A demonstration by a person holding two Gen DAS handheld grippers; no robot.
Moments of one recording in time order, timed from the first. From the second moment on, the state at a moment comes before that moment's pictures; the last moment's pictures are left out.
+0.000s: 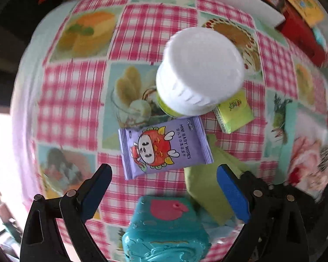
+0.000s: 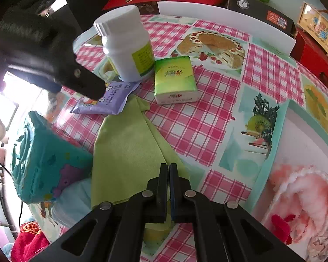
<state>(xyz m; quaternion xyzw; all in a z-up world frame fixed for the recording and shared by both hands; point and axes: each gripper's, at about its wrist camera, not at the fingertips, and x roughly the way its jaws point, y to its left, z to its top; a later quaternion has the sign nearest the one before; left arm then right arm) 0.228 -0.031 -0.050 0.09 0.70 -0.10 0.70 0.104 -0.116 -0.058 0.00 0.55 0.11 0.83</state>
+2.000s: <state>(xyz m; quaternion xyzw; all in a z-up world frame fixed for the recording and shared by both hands) 0.270 -0.054 -0.106 0.22 0.65 -0.26 0.68 0.101 -0.122 -0.059 0.01 0.56 0.11 0.82</state>
